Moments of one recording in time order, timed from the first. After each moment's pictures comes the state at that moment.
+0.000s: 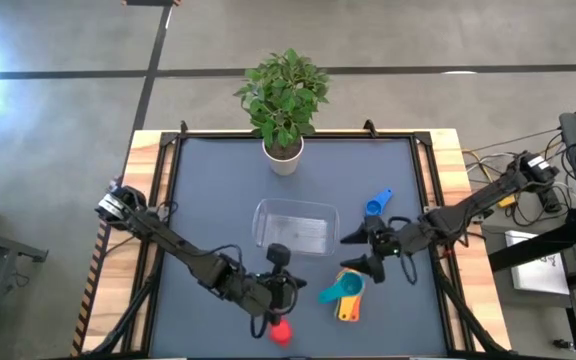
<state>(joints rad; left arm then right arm) -0.55 1.80 1.31 -0.10 -0.58 0.14 0.47 1.06 0.56 0.15 0.32 0.73</state>
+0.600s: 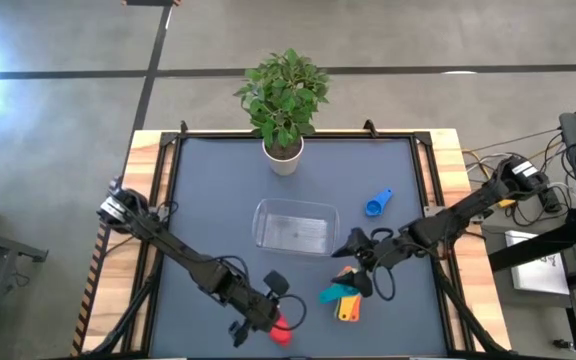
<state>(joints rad) -0.58 1.83 1.31 -0.35 -0.01 0.16 0.47 1.28 0.64 0.16 0.22 0.67</state>
